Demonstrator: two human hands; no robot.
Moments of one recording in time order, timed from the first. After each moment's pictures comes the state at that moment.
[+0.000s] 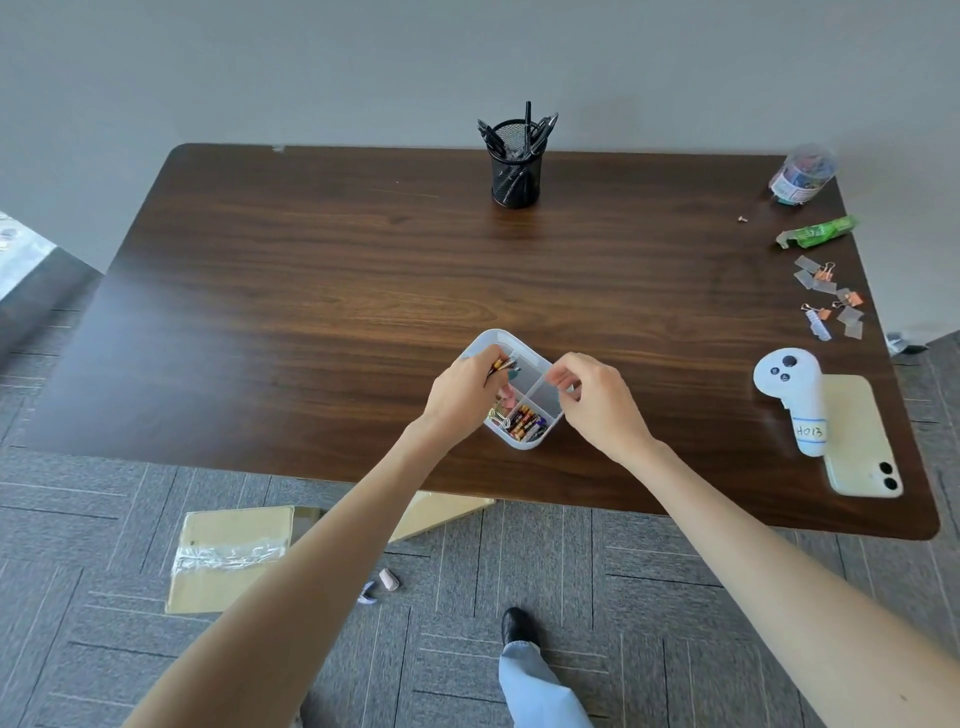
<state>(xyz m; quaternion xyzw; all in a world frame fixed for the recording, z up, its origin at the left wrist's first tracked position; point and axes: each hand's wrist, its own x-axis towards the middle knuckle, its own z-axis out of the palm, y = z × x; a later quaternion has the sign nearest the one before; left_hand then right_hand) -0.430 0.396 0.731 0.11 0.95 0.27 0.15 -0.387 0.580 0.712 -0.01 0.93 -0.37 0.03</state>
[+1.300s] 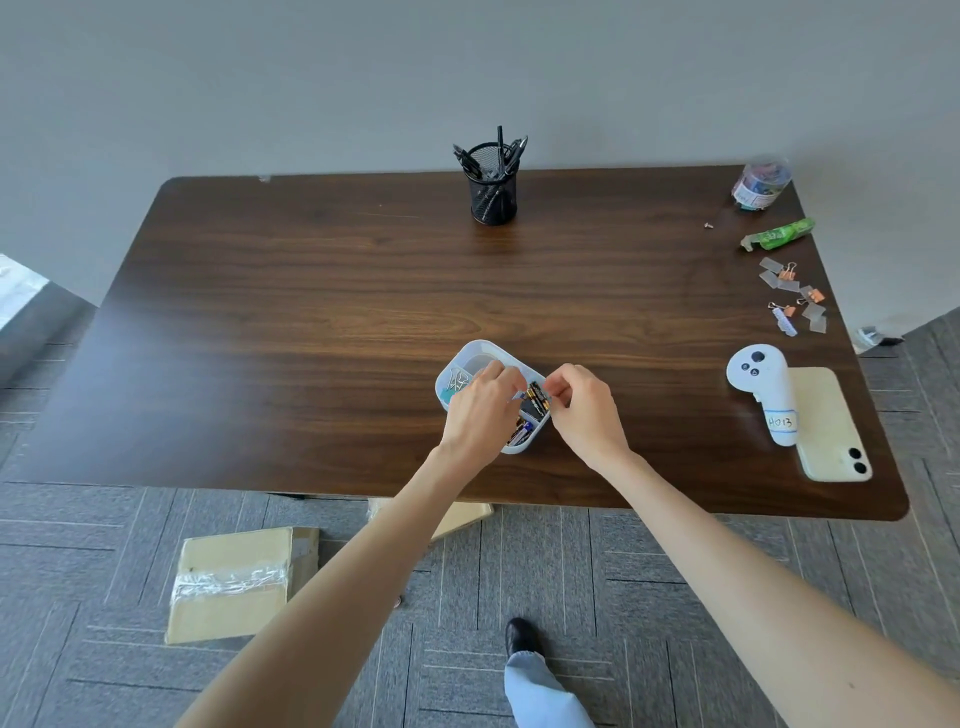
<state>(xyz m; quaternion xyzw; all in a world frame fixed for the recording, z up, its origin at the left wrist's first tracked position) -0.403 0.428 0.736 0.17 0.96 0.22 0.08 -0.373 0.573 0.719 0.10 0.91 -0.40 0.01</state>
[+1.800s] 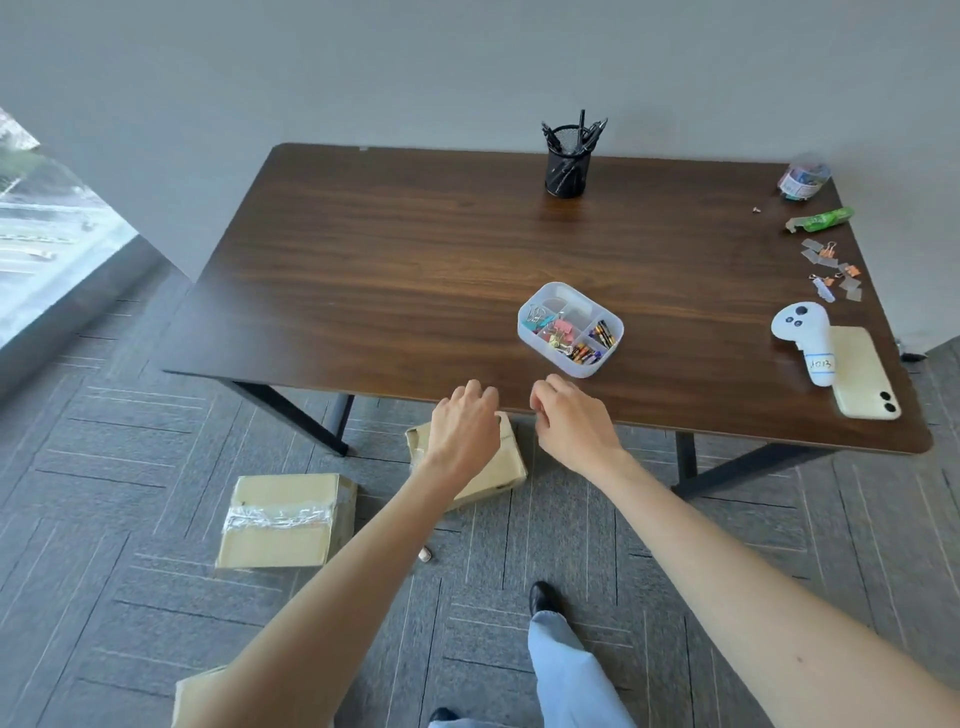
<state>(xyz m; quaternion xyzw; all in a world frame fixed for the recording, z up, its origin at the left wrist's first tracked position) -0.268 0.287 0.751 0.13 0.98 0.10 0.07 -0.258 0.447 0.745 -0.10 0.98 -0.17 0.04</state>
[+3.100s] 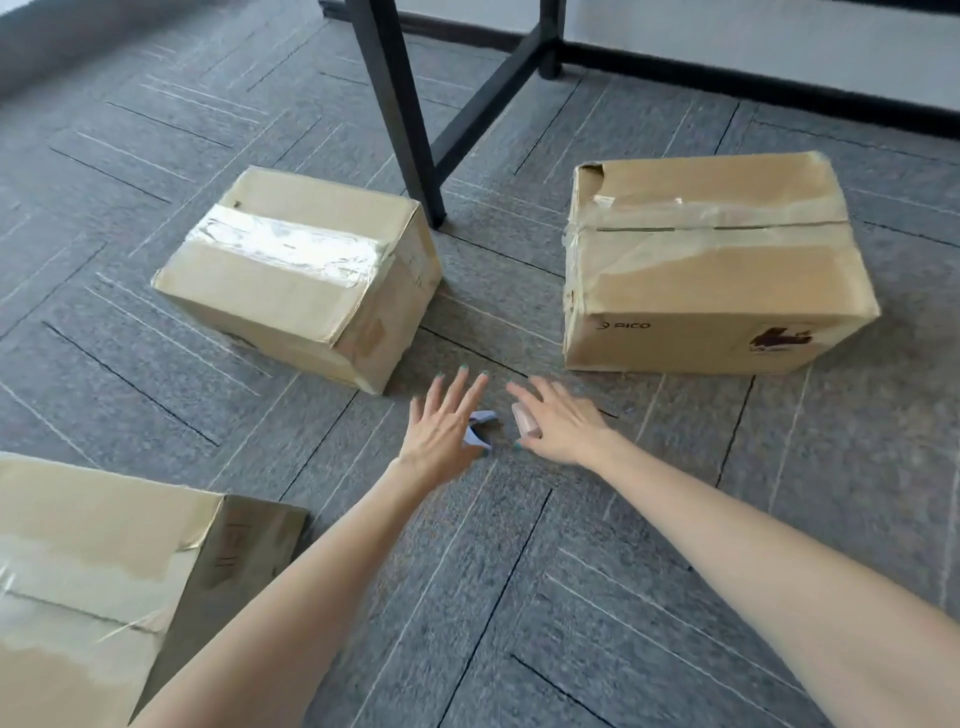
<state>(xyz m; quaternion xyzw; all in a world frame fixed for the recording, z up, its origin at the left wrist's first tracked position) -0.105 0.000 -0.014 -0.04 0.98 0.09 0.19 -0.187 0.175 -0.022 -0.33 0.91 -0.02 0.26</state>
